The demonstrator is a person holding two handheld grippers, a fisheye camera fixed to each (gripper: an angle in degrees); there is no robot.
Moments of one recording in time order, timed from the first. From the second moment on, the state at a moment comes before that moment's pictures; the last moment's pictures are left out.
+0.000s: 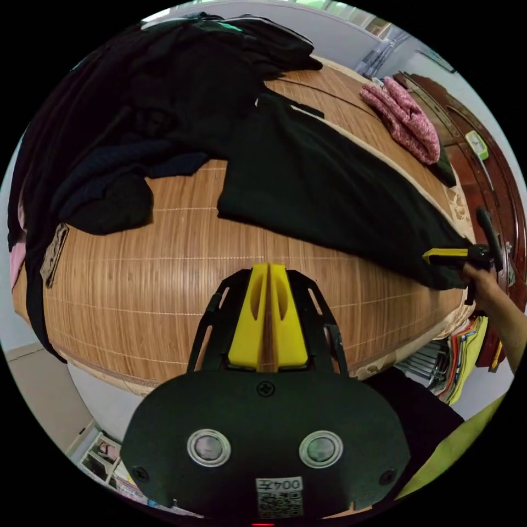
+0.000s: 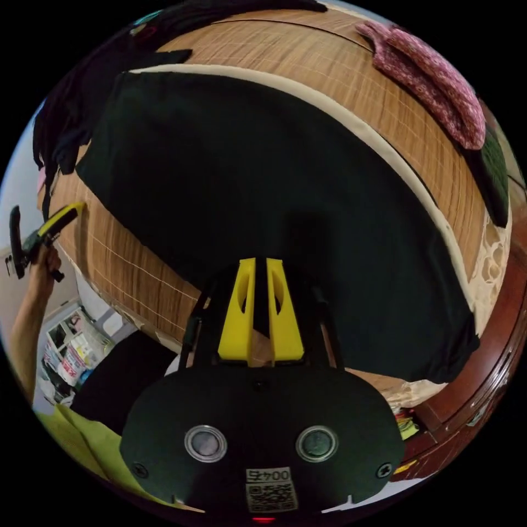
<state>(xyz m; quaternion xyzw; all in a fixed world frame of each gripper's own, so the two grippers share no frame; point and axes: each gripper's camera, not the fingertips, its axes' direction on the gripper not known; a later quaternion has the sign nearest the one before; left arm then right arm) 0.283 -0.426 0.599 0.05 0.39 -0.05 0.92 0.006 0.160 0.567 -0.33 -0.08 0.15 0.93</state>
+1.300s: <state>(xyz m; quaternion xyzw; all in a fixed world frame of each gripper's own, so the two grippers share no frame) 0.264 -0.340 0.691 0.11 0.49 -0.13 0.86 -0.160 0.049 0.589 -0.10 -0.15 -0.14 0.97</state>
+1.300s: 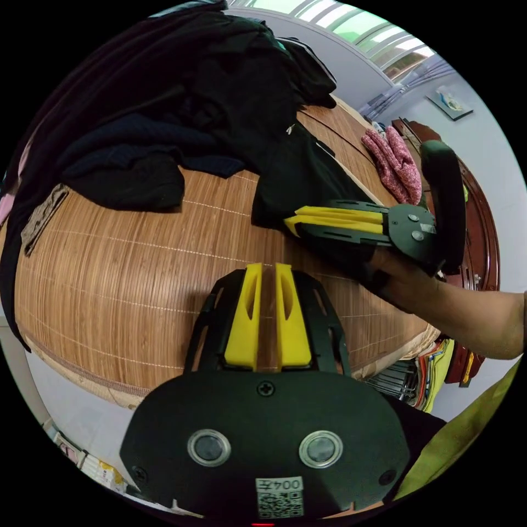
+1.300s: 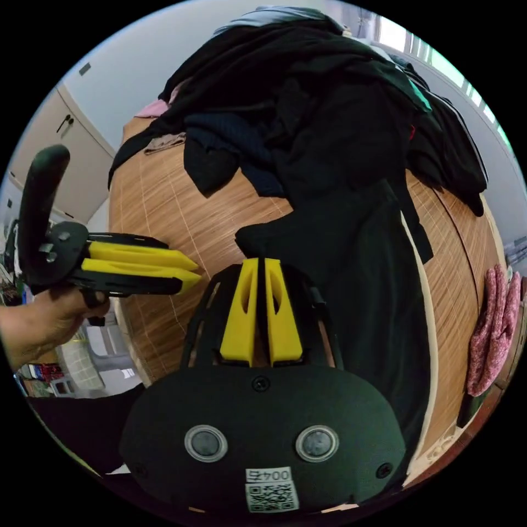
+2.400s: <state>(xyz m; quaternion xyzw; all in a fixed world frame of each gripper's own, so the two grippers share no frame) 0.302 -0.305 0.649 0.05 0.44 -0.09 0.89 0.133 0.245 0.482 -0.29 -0.06 0.20 0.93</state>
